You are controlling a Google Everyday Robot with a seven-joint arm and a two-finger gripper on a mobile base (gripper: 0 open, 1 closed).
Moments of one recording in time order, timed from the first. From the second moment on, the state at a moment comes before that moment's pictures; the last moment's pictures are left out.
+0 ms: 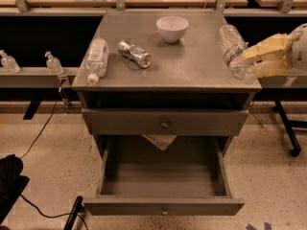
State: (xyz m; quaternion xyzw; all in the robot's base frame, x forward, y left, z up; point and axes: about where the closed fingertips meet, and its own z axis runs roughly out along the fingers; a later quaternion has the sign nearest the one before) arm 0.554 -0.243 0.952 -0.85 0.01 -0.17 0.49
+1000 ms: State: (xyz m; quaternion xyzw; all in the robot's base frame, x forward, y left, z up) arm 0.605 -0.236 0.924 -0.84 0.11 -0.23 0.48
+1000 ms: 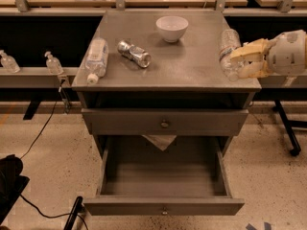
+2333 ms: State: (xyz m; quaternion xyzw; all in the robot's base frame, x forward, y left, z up) arm 0.651 -0.241 0.890 -0.83 0.24 -0.23 0.46
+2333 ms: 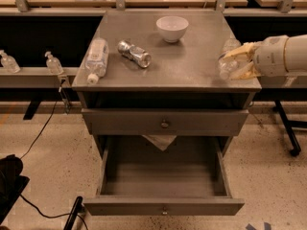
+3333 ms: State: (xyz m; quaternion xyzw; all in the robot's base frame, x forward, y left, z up) arm 0.653 -0.233 0.886 -0.83 0.23 -0.22 0.46
